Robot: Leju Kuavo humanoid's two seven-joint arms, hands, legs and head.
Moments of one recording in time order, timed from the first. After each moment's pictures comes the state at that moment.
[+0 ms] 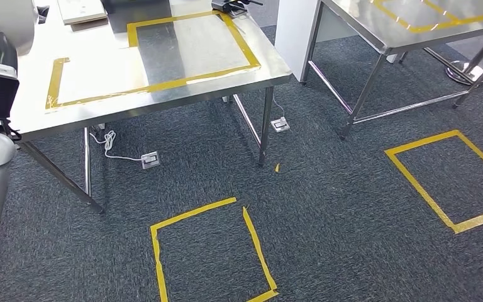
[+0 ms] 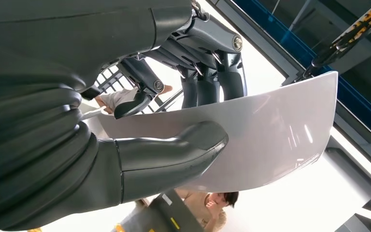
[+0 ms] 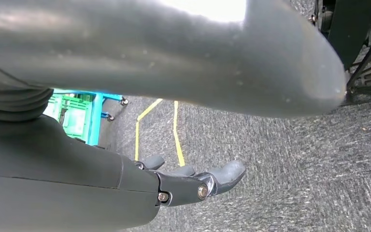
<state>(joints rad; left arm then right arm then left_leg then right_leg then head) -0.87 0.37 -0.24 -0.94 -0.35 0.39 -0.53 -0.06 0.12 -0.92 -0.19 0.87 0.10 0.27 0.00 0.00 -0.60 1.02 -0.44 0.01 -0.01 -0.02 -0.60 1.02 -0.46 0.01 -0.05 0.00</state>
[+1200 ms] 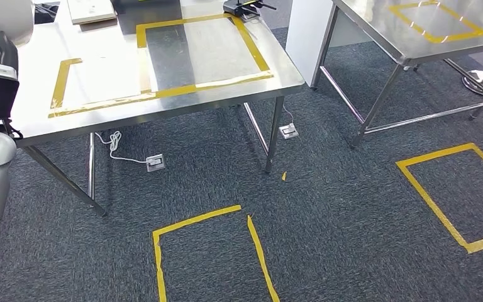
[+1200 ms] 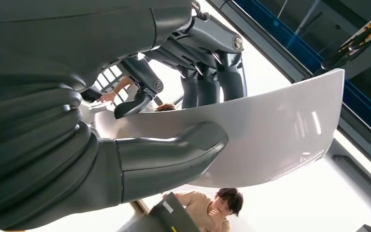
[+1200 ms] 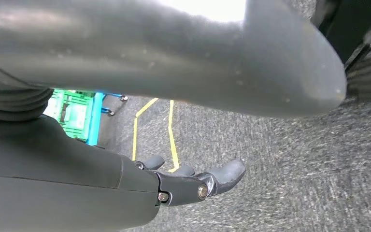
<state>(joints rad) -0.86 0.37 -0.23 -0.96 -0.34 0.39 -0.54 -0.06 0.12 -0.92 -0.19 0.87 0.10 0.28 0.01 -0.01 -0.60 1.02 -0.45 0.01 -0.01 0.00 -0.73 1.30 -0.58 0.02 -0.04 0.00</state>
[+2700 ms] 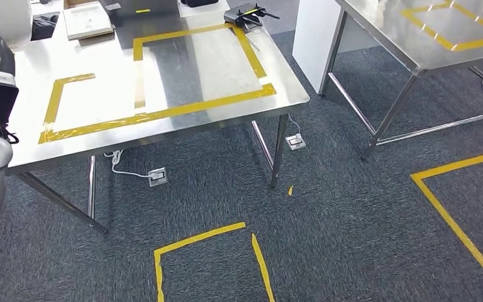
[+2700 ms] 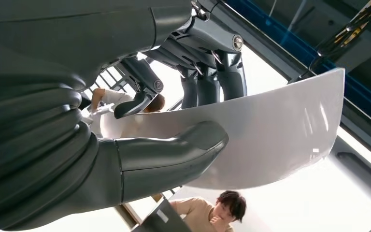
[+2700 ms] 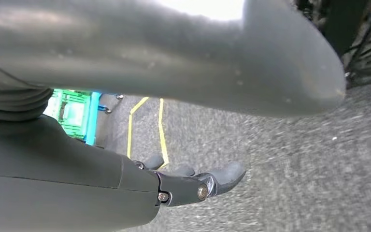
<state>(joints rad) -0.84 0.39 -0.22 -0.95 -0.33 0.39 -0.56 -0.06 0.13 -0.93 -0.19 0.88 0.09 0.27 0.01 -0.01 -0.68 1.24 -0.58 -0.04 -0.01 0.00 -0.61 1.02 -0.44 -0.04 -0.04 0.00</state>
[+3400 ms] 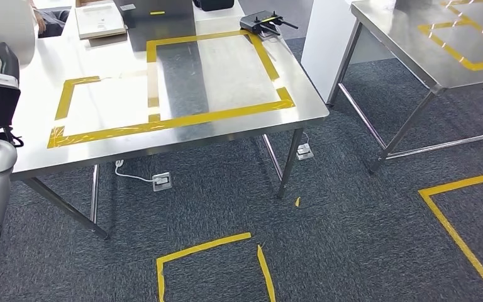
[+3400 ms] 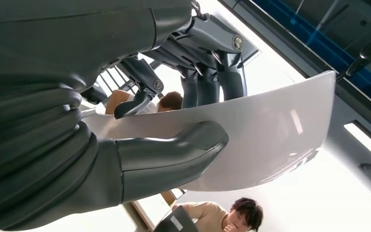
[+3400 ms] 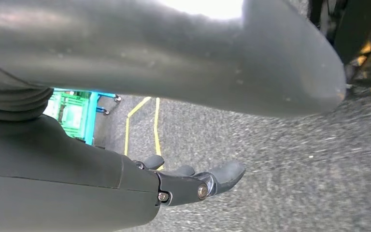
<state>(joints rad) -0.81 0.40 -0.20 -0.97 -0.33 0.40 -0.55 -0.06 0.12 -0.94 -0.19 0.89 0.09 0.27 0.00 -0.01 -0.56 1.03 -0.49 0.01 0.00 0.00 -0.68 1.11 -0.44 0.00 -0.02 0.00</state>
